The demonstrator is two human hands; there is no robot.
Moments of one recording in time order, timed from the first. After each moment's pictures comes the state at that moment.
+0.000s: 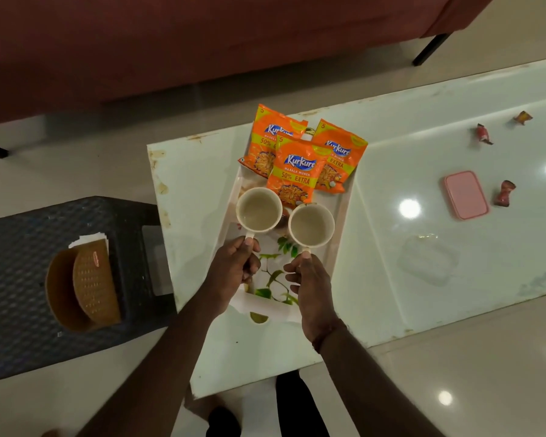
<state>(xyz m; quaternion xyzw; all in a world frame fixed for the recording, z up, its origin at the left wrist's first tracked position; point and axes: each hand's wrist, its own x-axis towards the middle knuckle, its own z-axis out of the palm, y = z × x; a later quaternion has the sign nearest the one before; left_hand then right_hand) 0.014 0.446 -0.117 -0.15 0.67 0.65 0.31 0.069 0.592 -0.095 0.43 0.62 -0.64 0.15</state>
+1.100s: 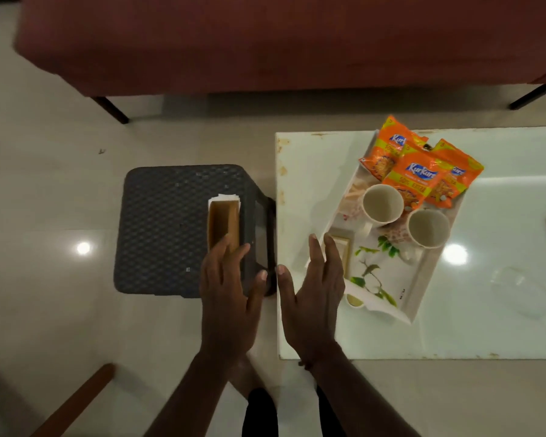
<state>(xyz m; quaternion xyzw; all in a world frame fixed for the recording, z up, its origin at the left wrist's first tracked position) 0.133 0.278 -0.033 -0.10 0.95 0.30 -0.06 0.122 0.399 -0.052 0.10 0.92 -0.37 -0.03</state>
